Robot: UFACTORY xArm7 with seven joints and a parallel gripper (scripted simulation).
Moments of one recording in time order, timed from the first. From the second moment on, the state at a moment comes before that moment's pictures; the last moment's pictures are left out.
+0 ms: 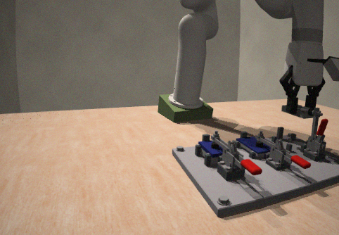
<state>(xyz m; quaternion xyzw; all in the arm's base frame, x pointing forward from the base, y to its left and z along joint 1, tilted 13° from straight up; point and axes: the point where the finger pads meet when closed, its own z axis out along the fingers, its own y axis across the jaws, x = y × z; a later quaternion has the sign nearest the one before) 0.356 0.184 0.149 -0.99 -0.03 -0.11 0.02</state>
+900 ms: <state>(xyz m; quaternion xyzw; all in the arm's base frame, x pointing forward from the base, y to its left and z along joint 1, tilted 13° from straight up) 0.353 0.243 0.151 -0.99 -0.02 -0.11 0.02</state>
